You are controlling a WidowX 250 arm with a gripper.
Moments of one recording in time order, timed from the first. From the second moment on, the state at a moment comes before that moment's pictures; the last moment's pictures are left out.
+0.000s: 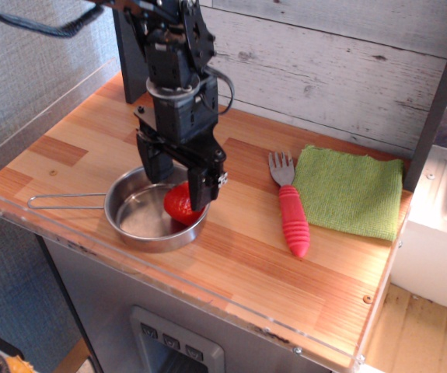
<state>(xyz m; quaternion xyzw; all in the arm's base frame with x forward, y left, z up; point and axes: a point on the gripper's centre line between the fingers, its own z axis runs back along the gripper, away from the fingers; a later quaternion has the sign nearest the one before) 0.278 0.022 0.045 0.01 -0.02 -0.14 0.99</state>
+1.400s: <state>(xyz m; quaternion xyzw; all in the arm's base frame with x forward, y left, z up) 0.280 0.023 0.036 0.01 -0.01 -0.17 0.99</state>
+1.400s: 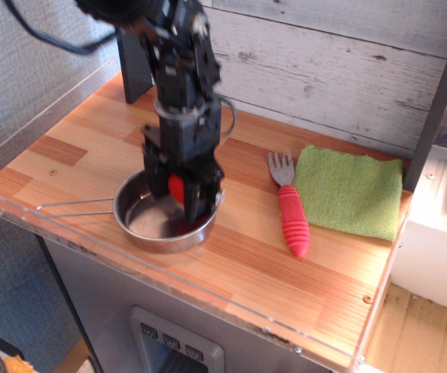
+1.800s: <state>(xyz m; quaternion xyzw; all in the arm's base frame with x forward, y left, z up) 0.278 0.079 0.084 0.02 -0.05 -0.11 0.99</state>
